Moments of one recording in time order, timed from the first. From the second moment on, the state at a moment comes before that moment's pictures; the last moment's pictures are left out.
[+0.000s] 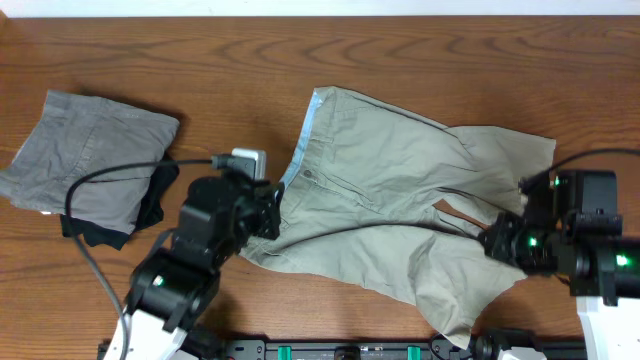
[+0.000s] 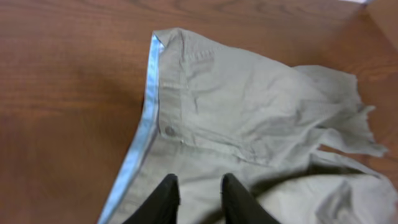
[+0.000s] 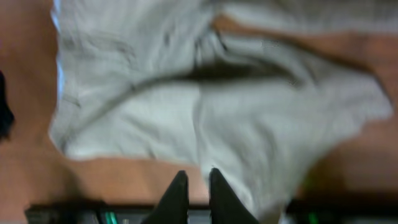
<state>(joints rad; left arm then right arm) -0.42 0.86 0.74 -0.49 0.10 -0.34 -0.05 0.96 1.07 -1.32 -0.30 0.35</state>
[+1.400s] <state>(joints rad) -0.29 2.03 1.23 -0.15 0.17 0.00 -0.05 1.44 1.07 -1.05 -0.11 0.32</state>
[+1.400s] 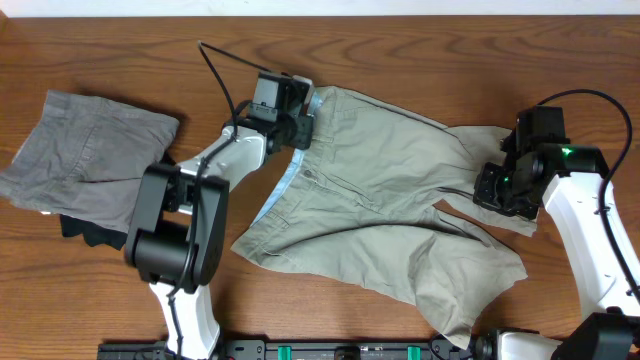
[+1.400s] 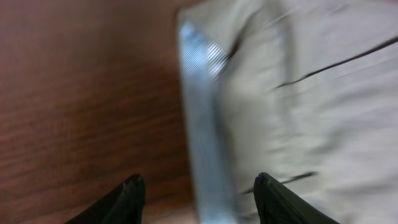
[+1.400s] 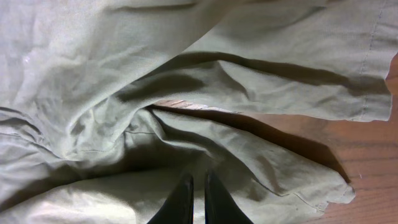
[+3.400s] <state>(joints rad) -0.06 2.08 1.40 -0.62 0.35 -0.24 -0.05 1.65 1.07 -0.66 -0.07 0.16</state>
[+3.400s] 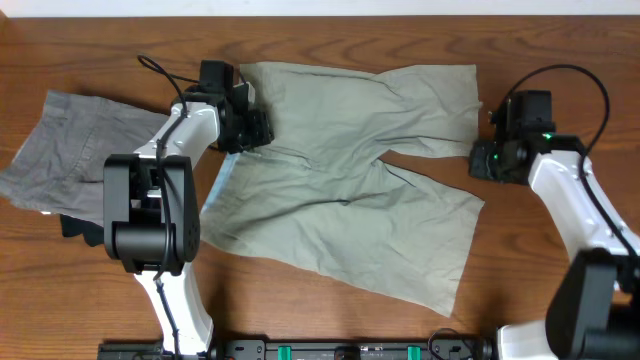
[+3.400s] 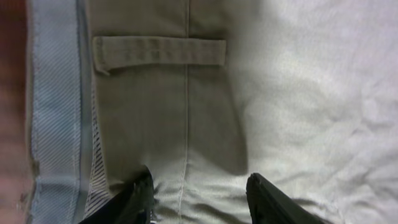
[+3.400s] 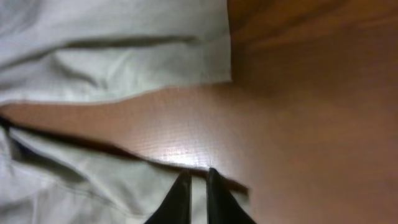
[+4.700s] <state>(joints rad) -0.06 2.08 1.40 -0.68 0.35 -0.20 -0.07 1.92 1.13 -0.41 -0.22 0.14</state>
